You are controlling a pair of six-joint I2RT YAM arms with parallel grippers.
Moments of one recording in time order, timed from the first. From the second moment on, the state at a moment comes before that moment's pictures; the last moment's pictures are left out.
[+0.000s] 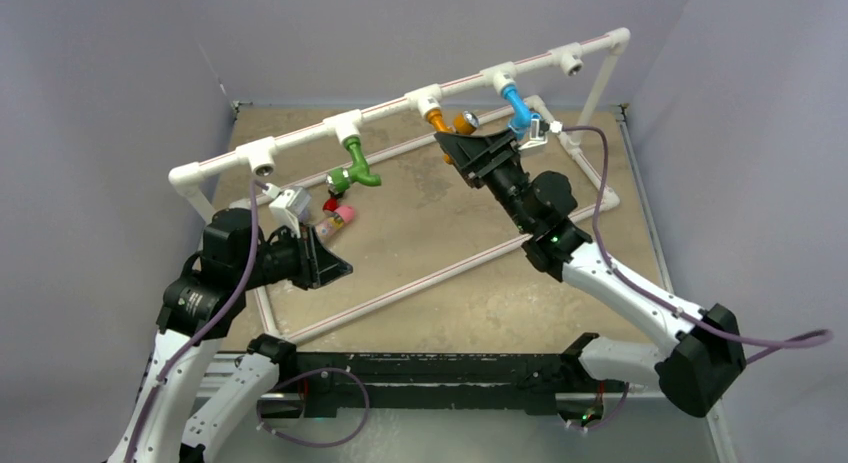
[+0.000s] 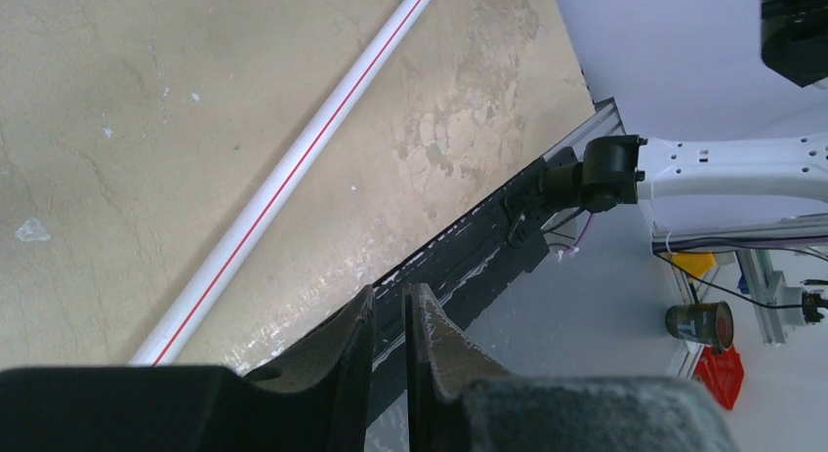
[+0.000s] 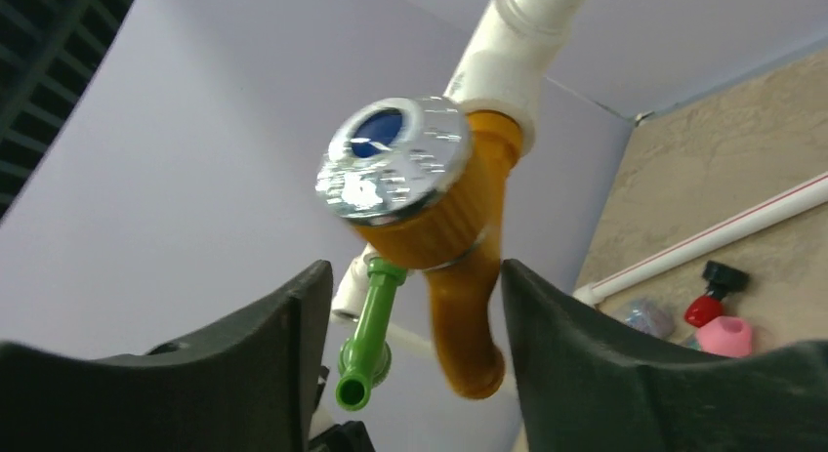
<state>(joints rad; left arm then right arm) -0.32 0.64 1.01 -0.91 0.57 -0.43 0.67 1.19 0.88 0.57 0.05 1.21</state>
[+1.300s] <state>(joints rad) -0.32 0.66 1.00 -0.91 0.57 -0.42 0.88 0.98 1.14 -0.11 0.18 -0.97</state>
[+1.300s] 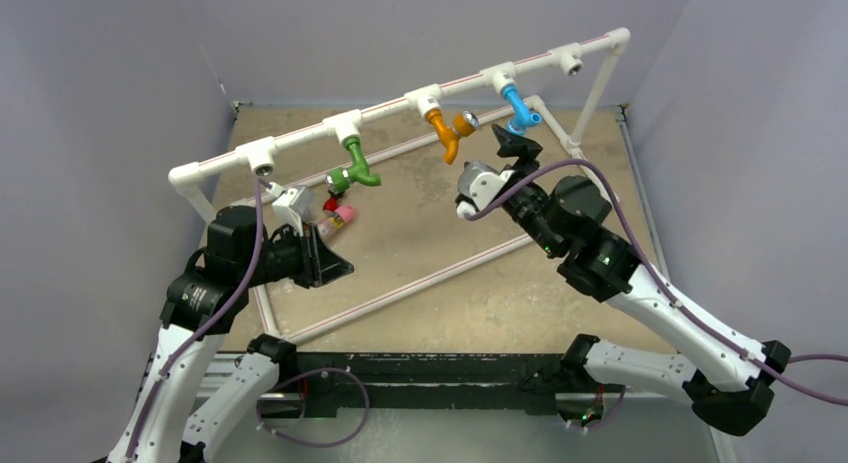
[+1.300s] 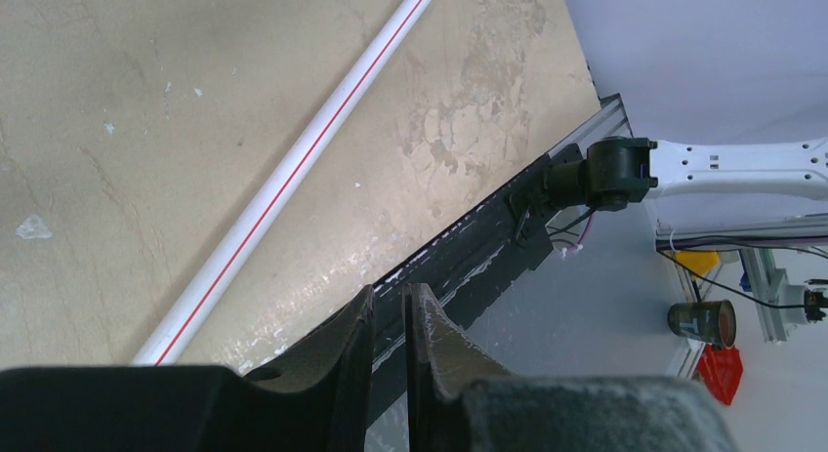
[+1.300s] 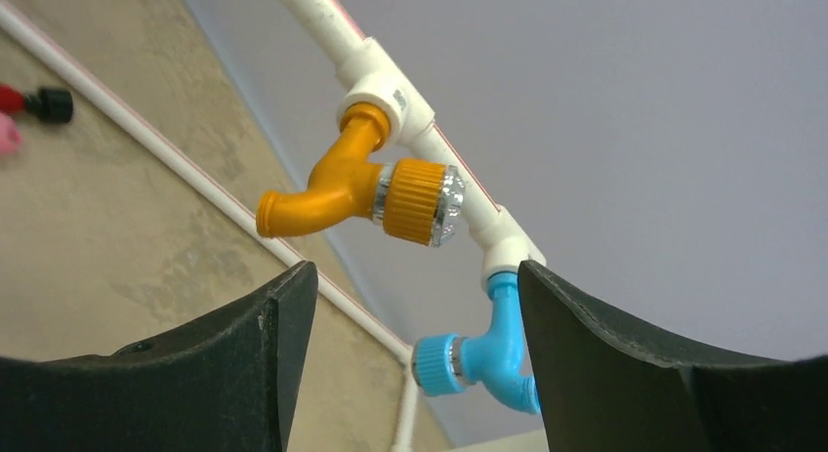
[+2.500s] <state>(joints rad) -0.32 0.67 0.98 -0.91 0.58 -0.42 0.78 1.20 1.14 0.13 0.29 0.73</state>
